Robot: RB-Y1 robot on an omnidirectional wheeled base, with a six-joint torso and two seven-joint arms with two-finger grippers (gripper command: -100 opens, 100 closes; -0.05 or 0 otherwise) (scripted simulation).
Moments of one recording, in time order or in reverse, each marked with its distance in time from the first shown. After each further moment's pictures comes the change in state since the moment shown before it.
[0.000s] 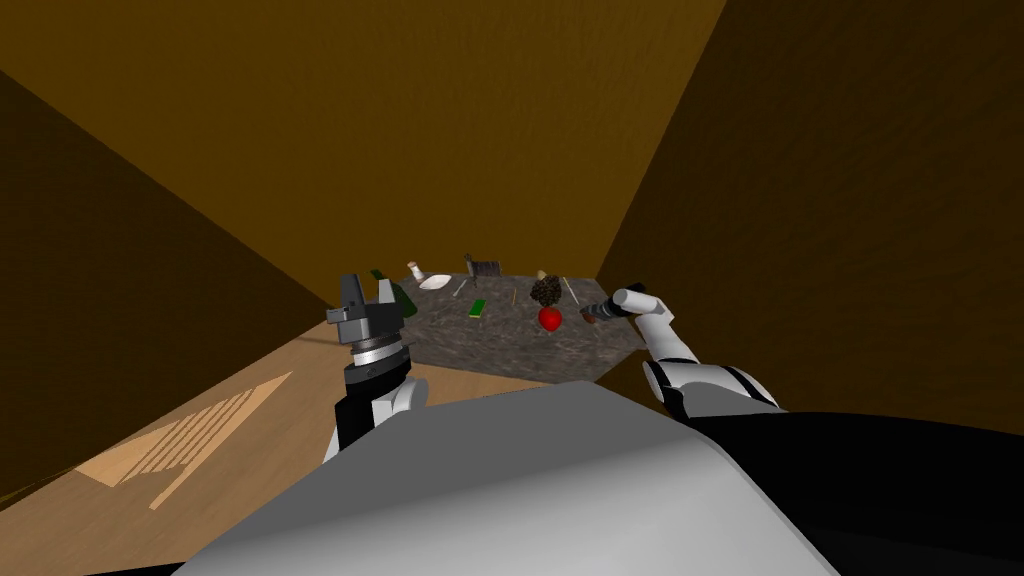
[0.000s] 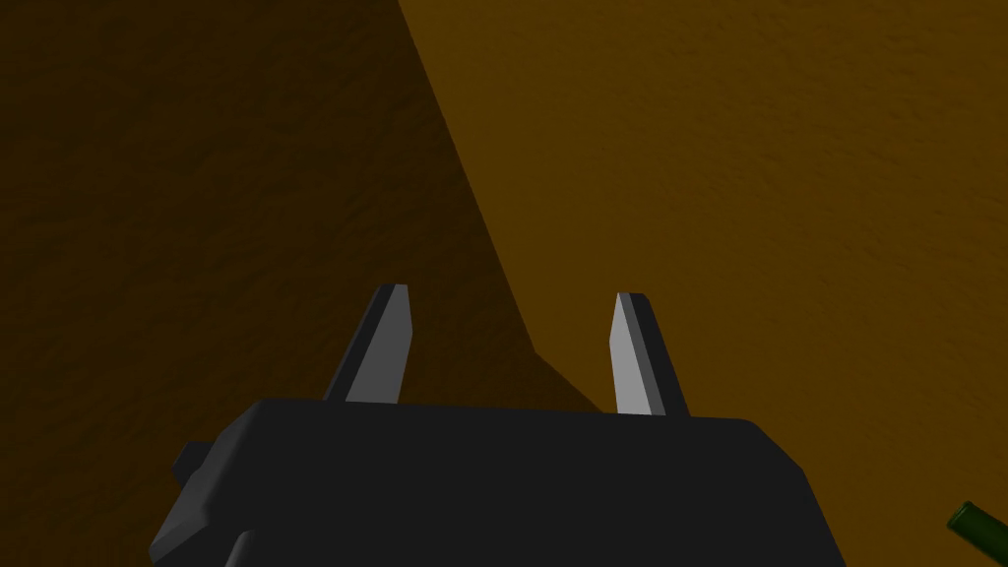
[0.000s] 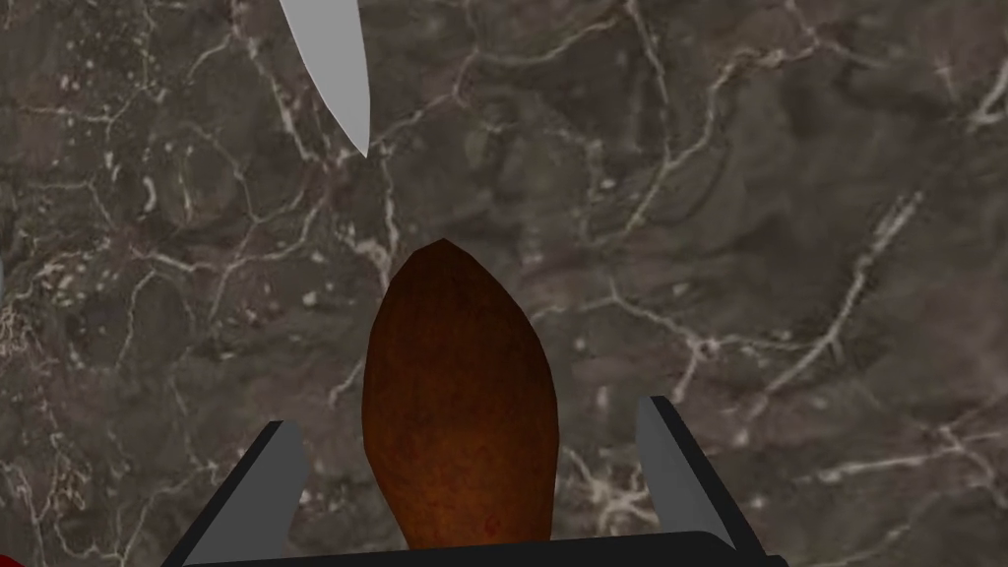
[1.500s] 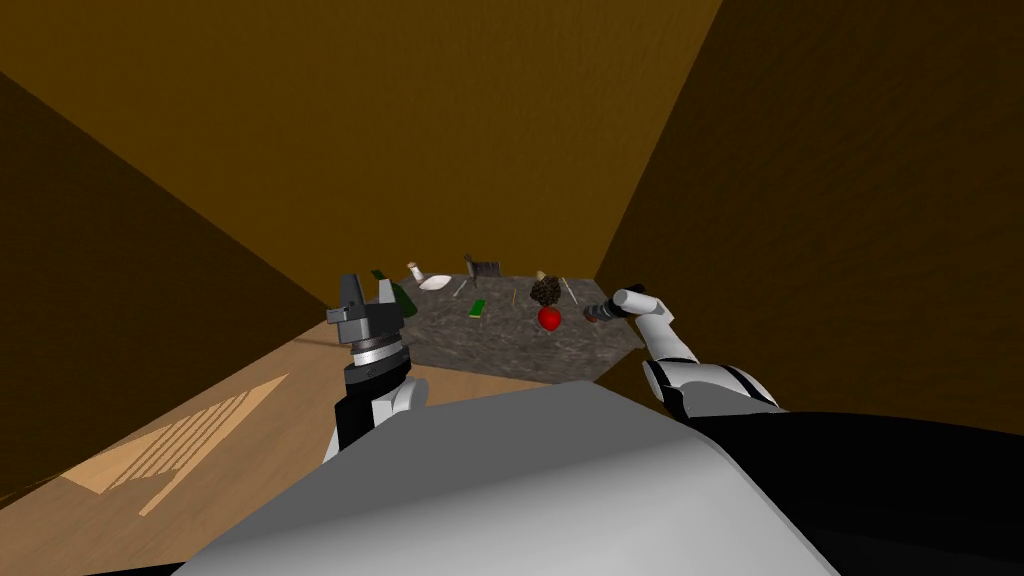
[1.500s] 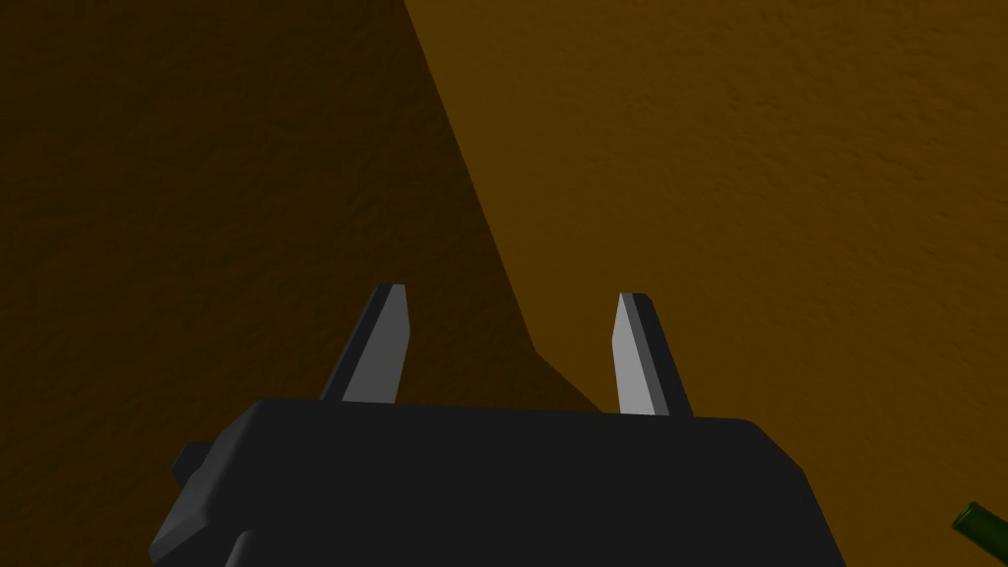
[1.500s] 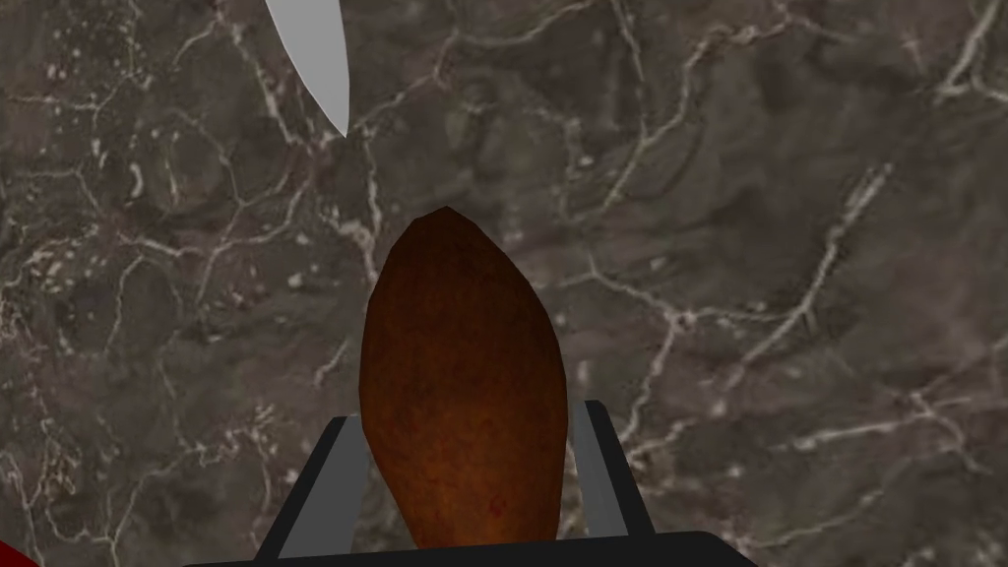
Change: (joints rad) left arm 0.000 0.000 0.000 0.000 0.000 0.000 0.000; right arm -0.003 -0.001 0.000 0.021 0.000 -0.004 0.008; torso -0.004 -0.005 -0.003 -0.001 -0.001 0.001
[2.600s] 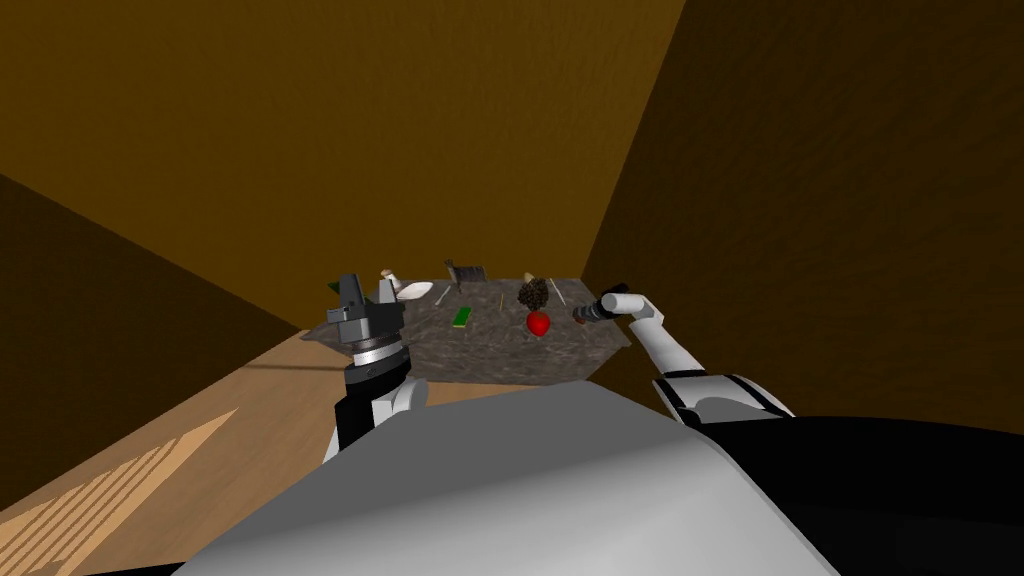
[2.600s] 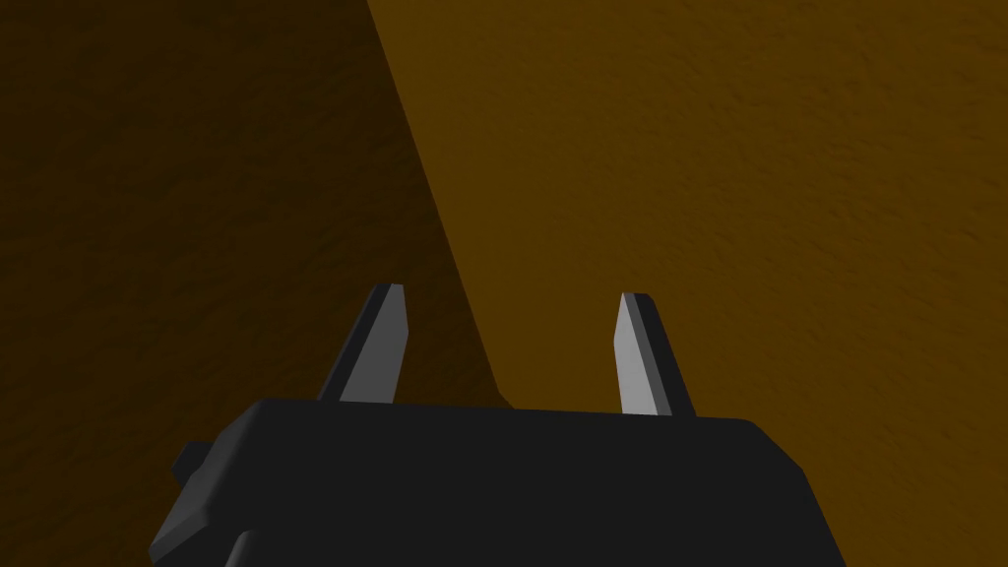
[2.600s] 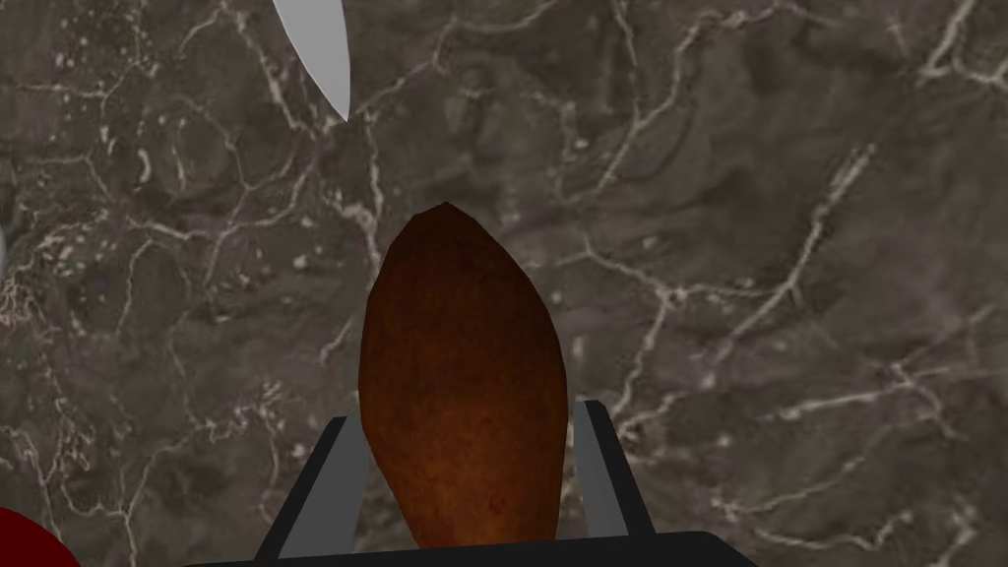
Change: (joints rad) left arm 0.000 0.000 0.000 0.000 0.000 0.000 0.000; right arm 0.110 -0.024 0.176 -0.307 -0.055 0.044 -0.209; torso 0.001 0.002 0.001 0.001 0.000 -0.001
